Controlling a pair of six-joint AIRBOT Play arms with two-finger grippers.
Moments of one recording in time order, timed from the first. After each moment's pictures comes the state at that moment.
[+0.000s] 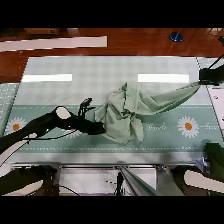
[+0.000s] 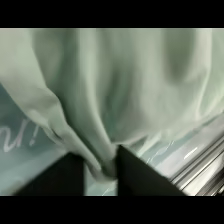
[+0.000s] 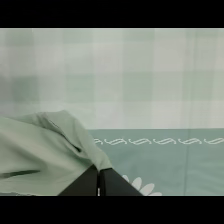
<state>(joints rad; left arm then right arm) -0.49 -1.30 0.61 0.59 -0.81 -1.28 -0.28 -1.37 1.46 -1.44 1.39 1.37</state>
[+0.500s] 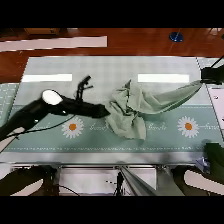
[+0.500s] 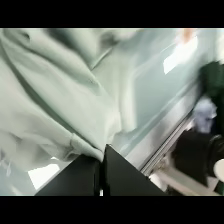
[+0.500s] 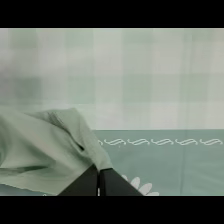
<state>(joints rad) -0.41 -1.16 0.84 0.53 -0.92 -1.20 -0.28 -1.32 1.46 -1.44 1.38 1.37</state>
